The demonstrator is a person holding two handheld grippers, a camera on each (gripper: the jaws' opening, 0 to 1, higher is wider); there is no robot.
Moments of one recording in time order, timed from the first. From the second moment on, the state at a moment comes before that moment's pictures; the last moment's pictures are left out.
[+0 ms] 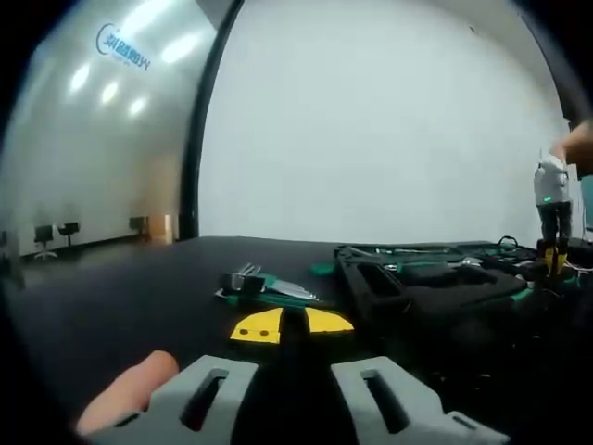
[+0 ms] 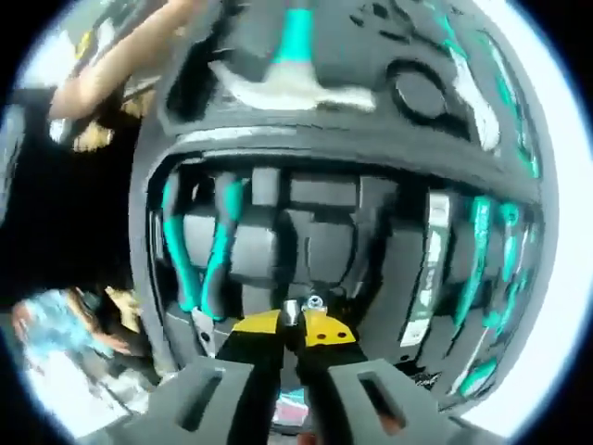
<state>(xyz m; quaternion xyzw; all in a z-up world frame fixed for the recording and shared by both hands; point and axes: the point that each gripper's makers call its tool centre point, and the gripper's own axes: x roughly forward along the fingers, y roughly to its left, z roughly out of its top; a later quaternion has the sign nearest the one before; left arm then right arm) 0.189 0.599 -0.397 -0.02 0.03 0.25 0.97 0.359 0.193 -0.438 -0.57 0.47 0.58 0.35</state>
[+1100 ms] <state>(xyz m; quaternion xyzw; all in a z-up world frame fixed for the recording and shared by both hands) 0.187 0.599 -0.397 -0.03 0.03 0.25 0.97 0.354 0.139 -0.397 -0.61 0.25 0.64 0.40</state>
